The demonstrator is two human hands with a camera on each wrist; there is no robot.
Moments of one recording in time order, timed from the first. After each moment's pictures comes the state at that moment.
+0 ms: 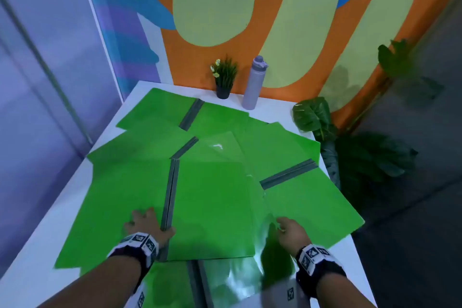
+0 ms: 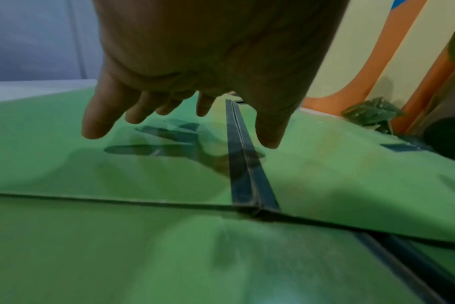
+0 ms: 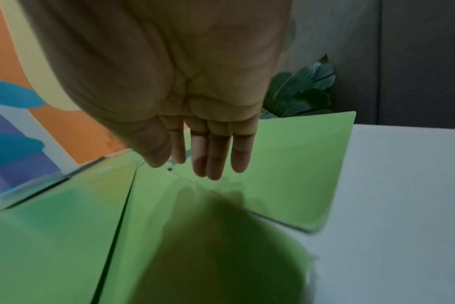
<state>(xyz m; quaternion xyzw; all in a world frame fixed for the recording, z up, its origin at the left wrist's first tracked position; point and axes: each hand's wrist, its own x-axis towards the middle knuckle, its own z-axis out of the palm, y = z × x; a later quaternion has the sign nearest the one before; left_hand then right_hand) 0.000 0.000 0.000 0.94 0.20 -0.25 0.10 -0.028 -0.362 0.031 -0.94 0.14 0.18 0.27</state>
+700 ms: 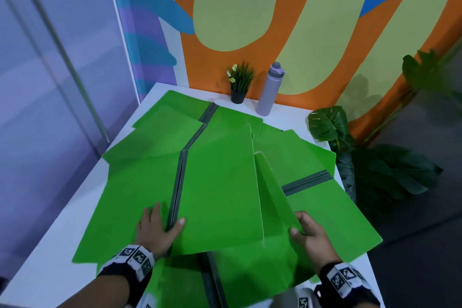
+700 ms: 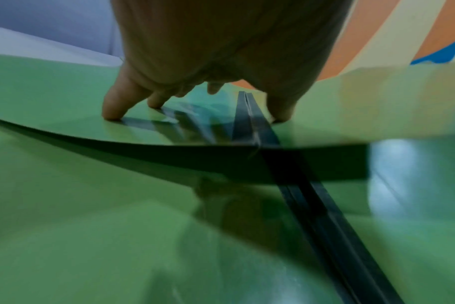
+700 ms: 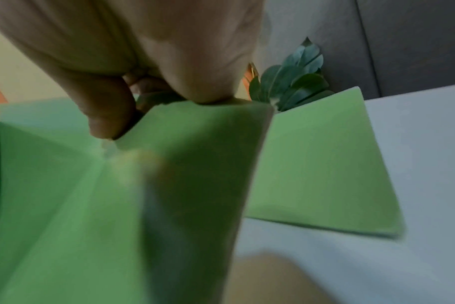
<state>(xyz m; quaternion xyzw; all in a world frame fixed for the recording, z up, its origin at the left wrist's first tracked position) -0.015 0.013 0.003 0.92 0.18 -0.15 0.32 -0.038 -0.357 0.089 -0.80 0.16 0.12 0.57</state>
